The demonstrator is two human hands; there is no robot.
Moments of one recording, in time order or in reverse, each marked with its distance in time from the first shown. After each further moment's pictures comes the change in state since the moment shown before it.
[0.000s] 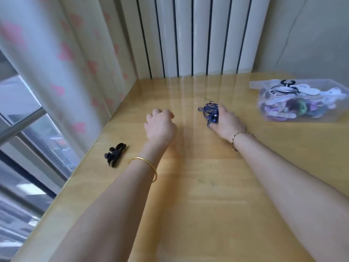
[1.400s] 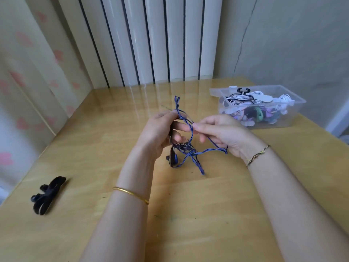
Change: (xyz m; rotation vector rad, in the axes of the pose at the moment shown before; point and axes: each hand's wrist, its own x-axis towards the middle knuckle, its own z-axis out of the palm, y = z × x) left_hand 0.004 0.097 0.011 -1.210 -0.561 -0.057; right_hand -0.024 0.057 -0.073 0.933 -0.274 -0.049
